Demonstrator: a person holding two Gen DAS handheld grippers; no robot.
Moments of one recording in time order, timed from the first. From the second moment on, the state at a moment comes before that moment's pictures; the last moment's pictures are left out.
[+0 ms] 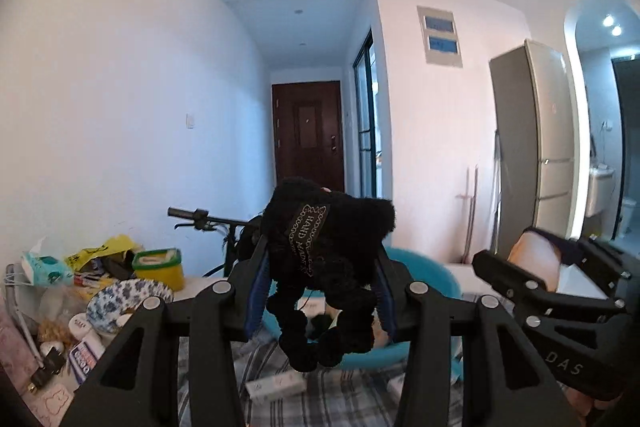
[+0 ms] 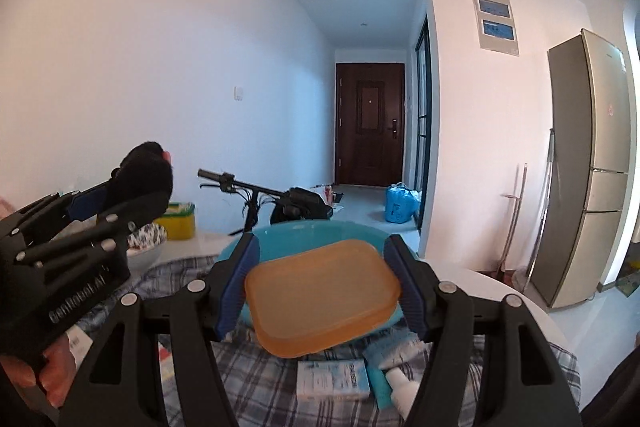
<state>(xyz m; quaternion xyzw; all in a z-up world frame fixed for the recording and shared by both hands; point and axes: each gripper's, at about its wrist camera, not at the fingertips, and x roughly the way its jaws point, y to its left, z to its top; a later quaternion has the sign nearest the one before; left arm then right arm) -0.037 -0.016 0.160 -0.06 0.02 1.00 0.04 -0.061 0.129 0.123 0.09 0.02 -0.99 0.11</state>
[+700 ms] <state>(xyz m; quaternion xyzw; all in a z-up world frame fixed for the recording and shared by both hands) -0.120 -0.020 0.263 -0.01 -0.01 1.00 0.03 -0.112 0.136 0.241 -0.03 -0.05 -0.99 0.10</state>
